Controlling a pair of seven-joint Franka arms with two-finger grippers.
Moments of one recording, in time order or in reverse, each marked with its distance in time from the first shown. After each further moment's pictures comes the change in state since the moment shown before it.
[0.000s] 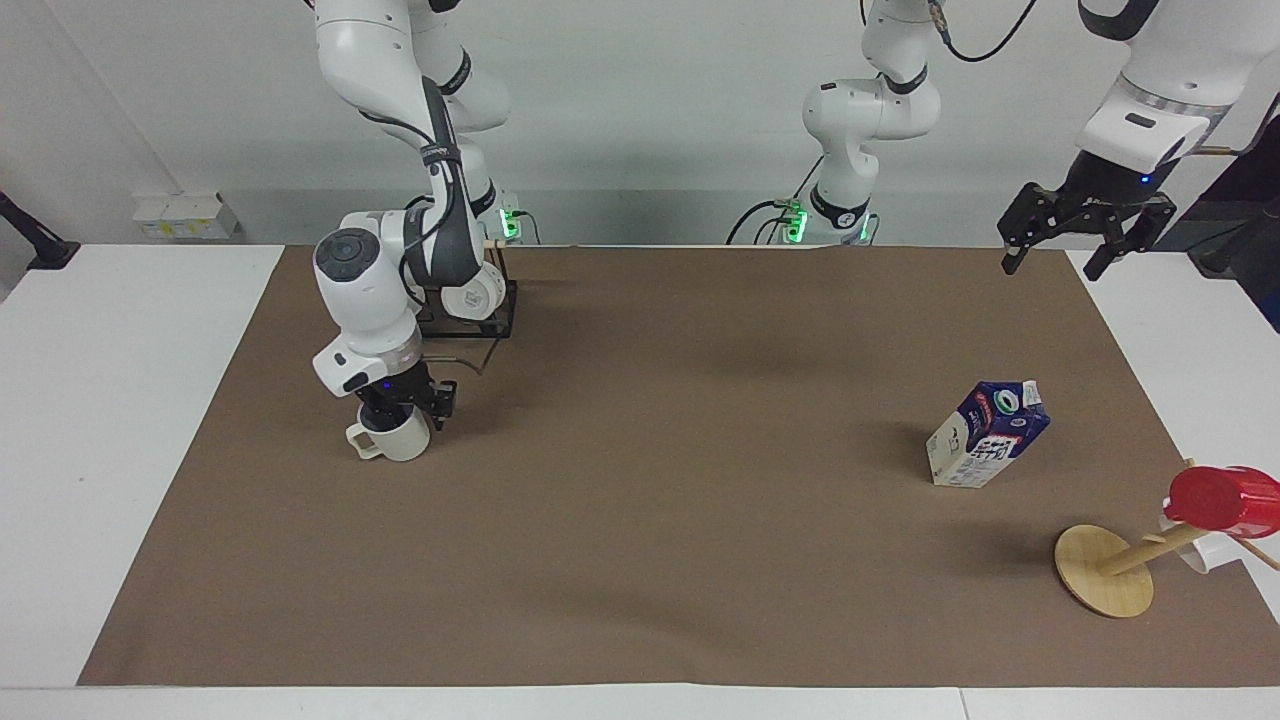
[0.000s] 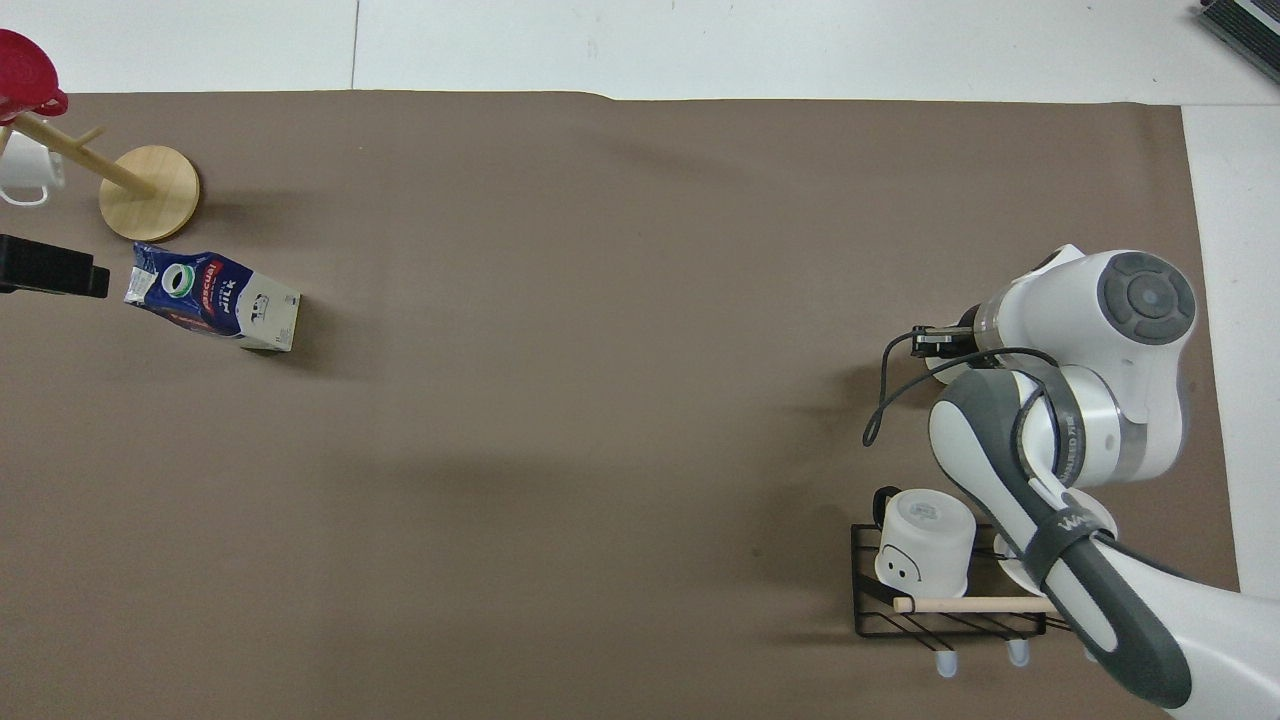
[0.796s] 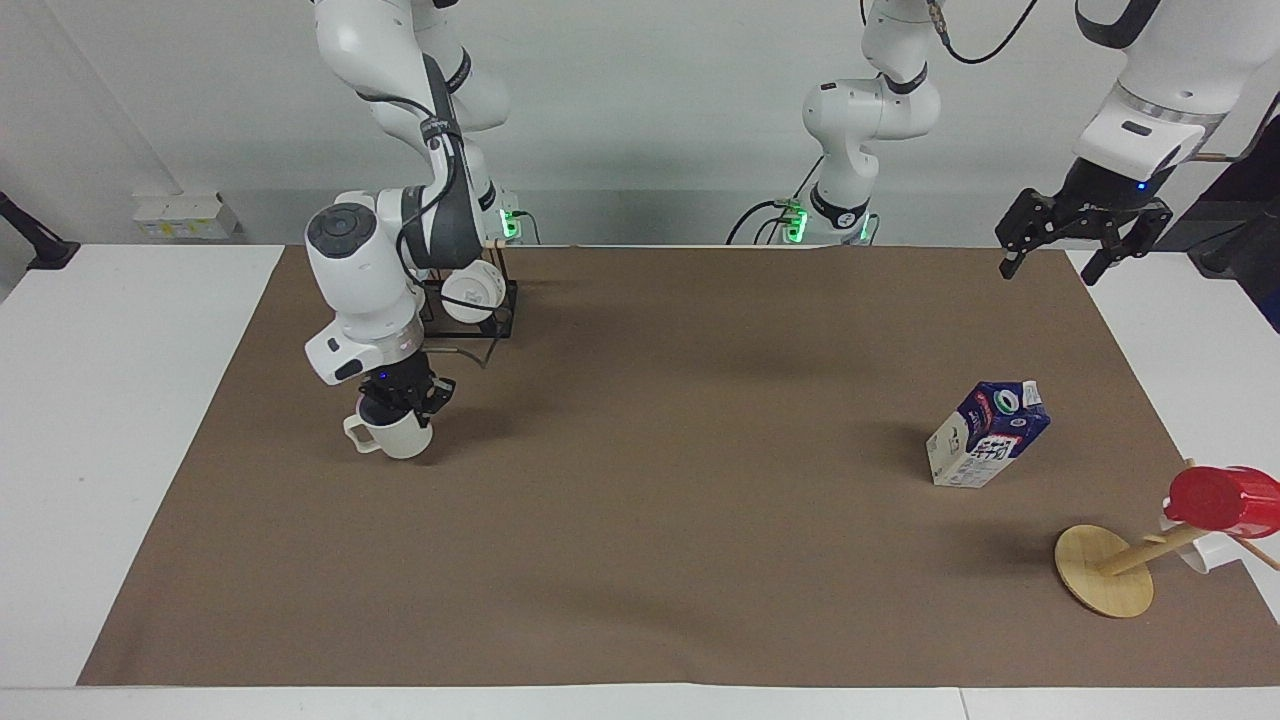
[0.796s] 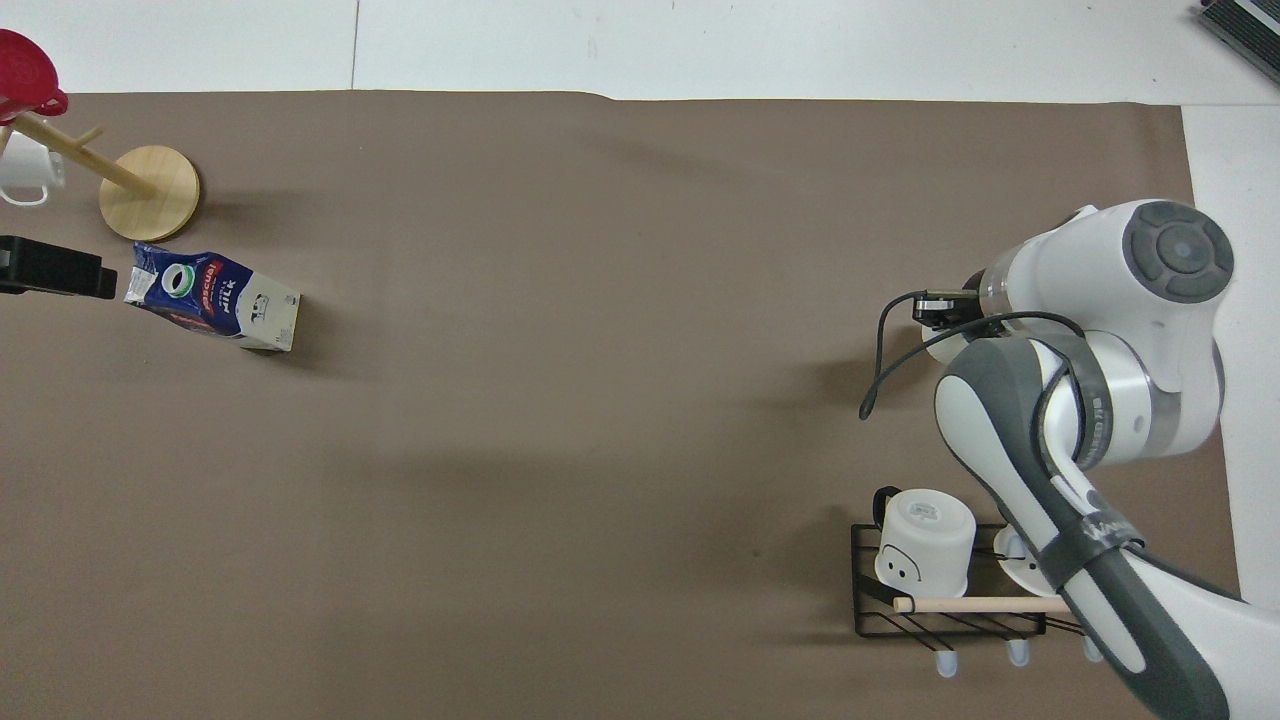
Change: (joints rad) left arm 0.000 0.000 0.000 -0.019 0.000 0.014 0.000; right arm 0.011 -0.027 0.038 0.161 0.000 -0.179 0.125
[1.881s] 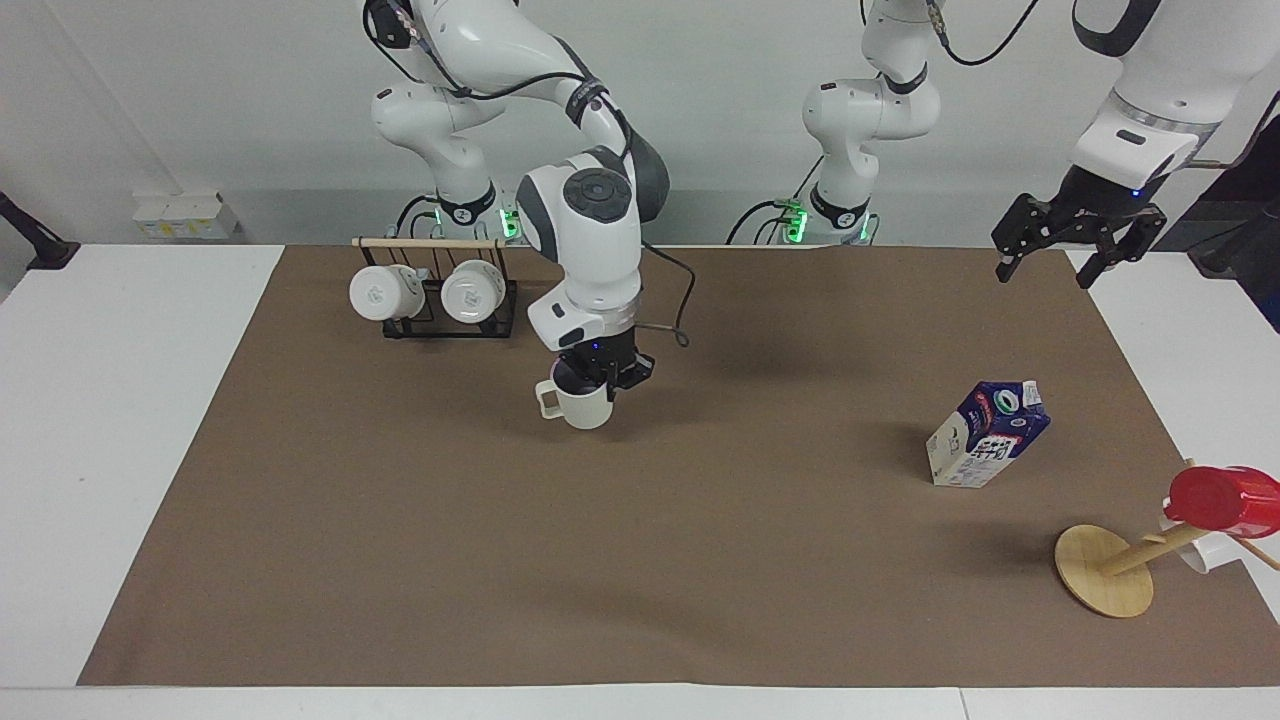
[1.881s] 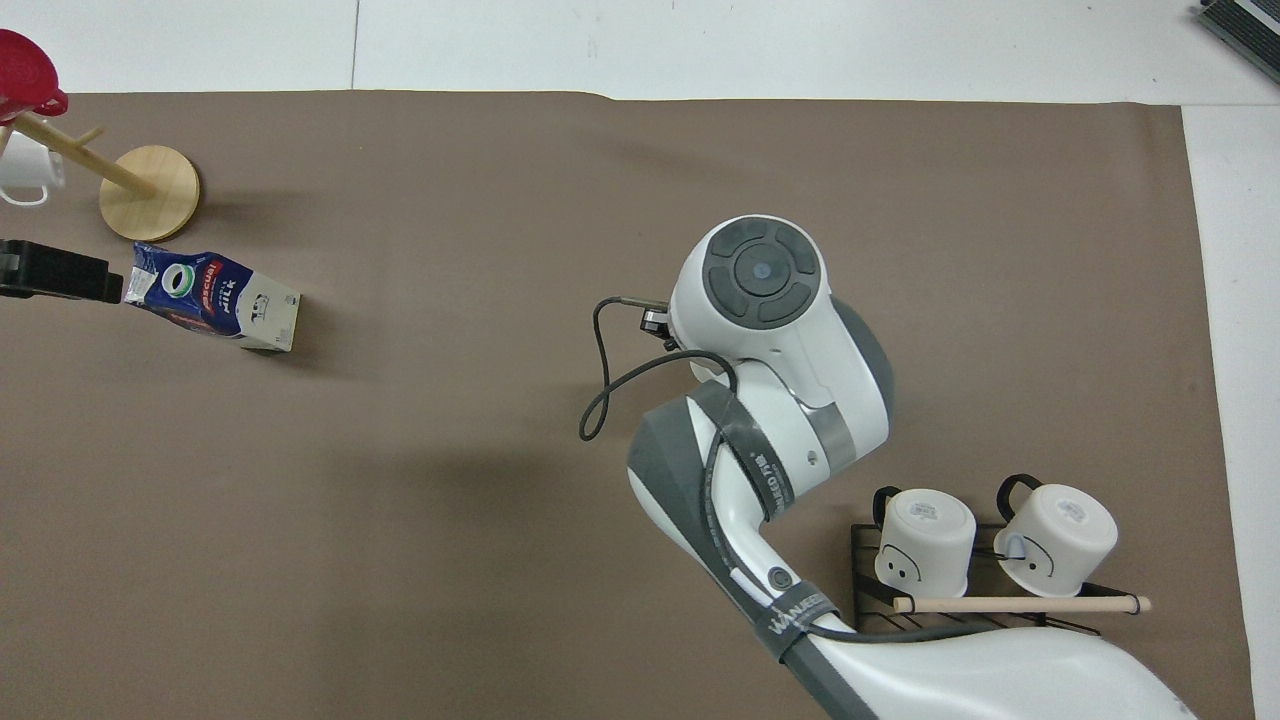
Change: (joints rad) left arm 0.000 0.000 0.000 -0.011 0.000 0.000 0.000; right arm 0.382 0.198 0.040 0.287 -0.001 -0.087 0.547
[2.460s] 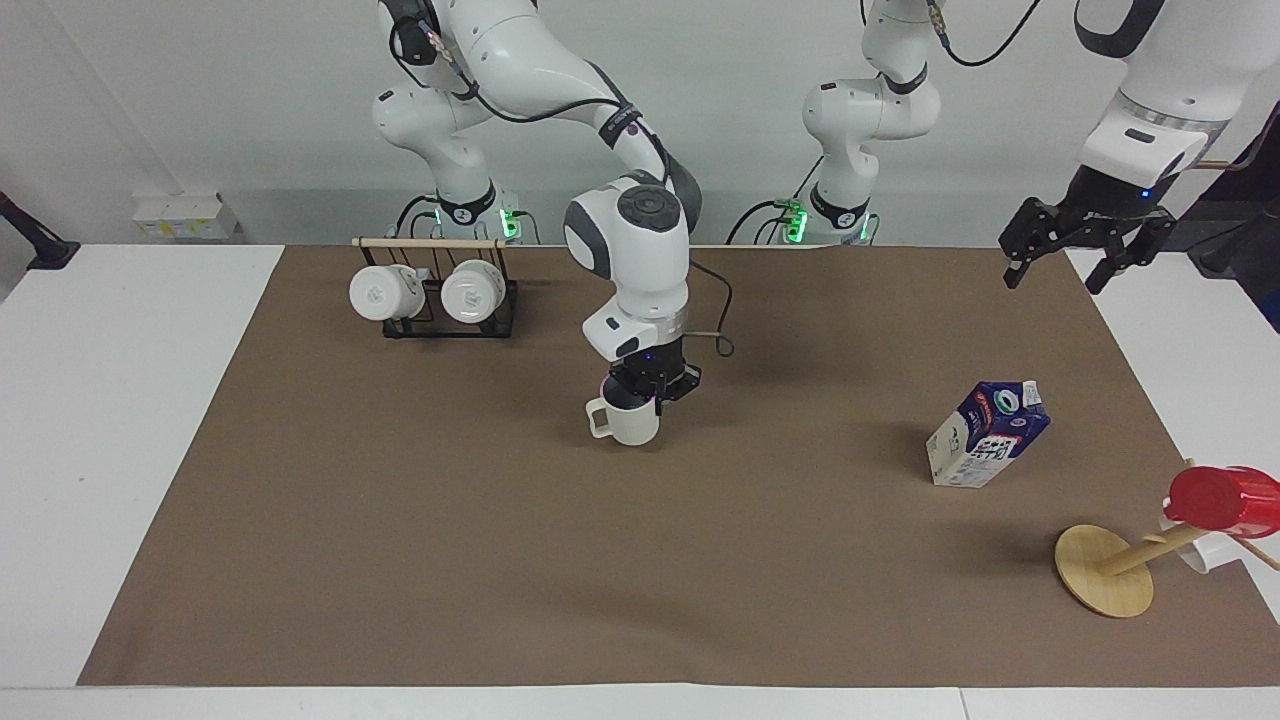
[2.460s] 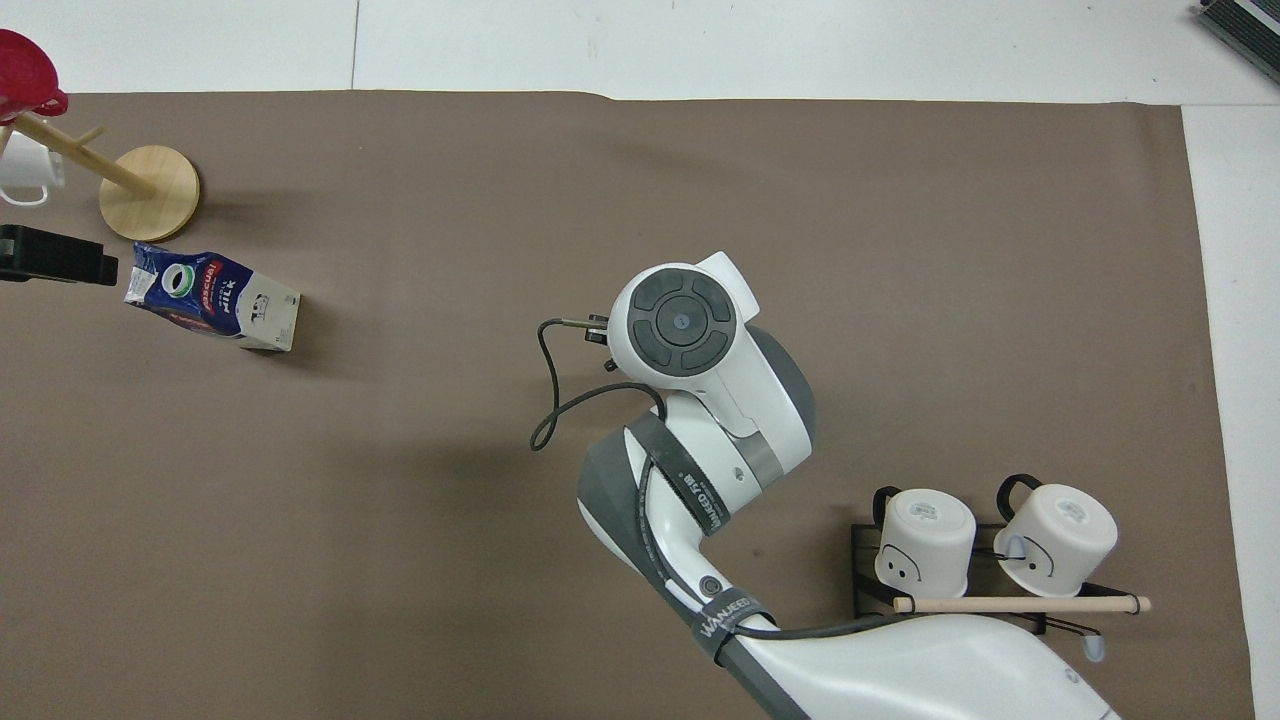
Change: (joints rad) left arm 0.003 0.013 0.005 -0.008 0.000 0.063 0.000; right arm 0.058 0.067 -0.001 0.002 -0.018 0.136 0.025
